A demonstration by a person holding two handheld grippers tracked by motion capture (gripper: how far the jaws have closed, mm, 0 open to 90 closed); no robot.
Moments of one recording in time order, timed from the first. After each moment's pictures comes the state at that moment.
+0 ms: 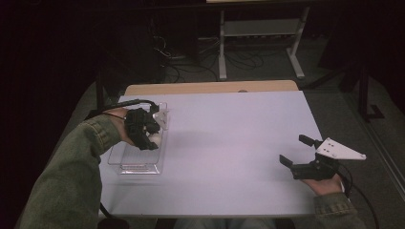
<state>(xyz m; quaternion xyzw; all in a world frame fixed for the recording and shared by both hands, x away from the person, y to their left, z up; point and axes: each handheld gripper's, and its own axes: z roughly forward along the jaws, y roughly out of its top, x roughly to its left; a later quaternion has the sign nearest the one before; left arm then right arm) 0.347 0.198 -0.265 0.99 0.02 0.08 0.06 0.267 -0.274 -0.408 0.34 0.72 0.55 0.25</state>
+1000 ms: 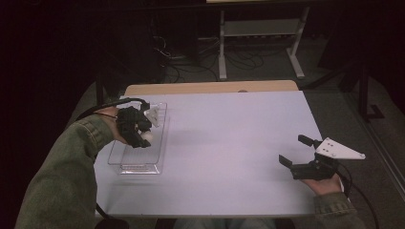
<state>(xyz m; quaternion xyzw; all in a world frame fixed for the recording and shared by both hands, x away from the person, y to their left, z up) 0.354 0.220 -0.266 0.99 0.05 0.09 0.06 0.268 -0.273 -0.408 0.34 0.72 0.55 0.25</state>
